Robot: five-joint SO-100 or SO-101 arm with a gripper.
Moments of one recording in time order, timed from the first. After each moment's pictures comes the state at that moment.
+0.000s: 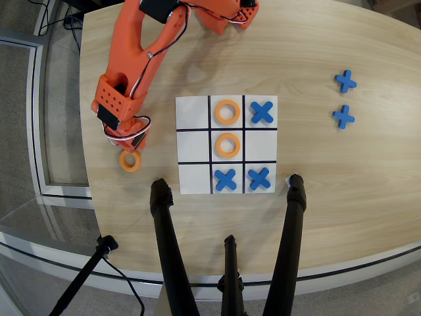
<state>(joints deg) 38.8 67.1 93.4 39.3 -92.0</state>
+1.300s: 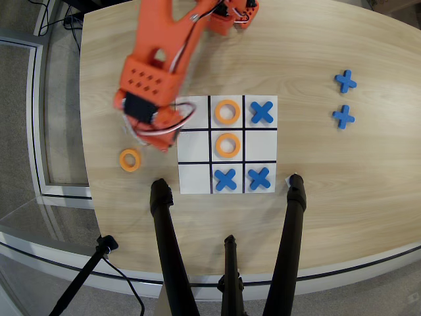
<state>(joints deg) 23.3 95.4 110.9 52.2 -84.0</state>
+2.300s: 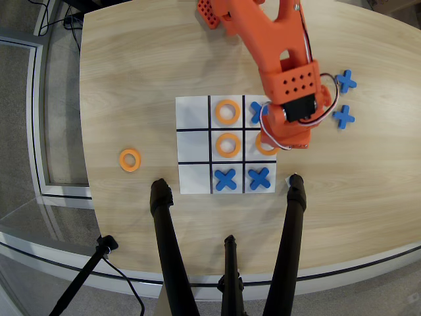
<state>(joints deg) -20.2 88.7 114.0 39.2 -66.0</state>
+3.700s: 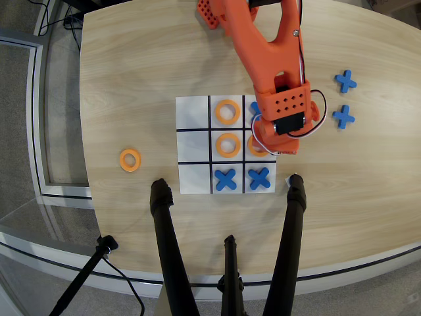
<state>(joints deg) -17.7 81.1 110.7 38.6 -66.0</state>
